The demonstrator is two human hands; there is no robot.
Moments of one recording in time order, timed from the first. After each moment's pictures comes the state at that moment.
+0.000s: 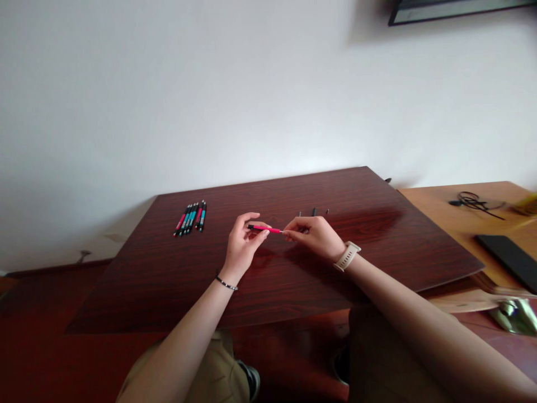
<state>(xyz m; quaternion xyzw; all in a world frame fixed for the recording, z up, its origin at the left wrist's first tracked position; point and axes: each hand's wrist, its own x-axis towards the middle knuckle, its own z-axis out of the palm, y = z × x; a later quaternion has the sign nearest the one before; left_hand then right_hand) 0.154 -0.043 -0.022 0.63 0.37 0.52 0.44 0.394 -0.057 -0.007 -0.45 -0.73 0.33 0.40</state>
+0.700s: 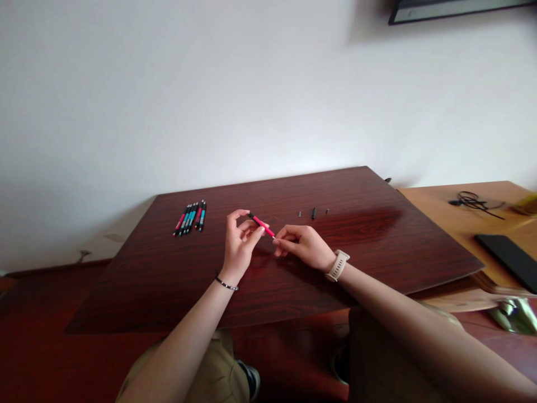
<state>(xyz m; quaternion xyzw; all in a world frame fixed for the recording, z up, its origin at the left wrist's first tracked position) 0.156 -0.043 -0.022 0.59 0.35 0.56 0.47 0.365 -0.072 -0.015 -0.40 -0.65 0.50 0.41</state>
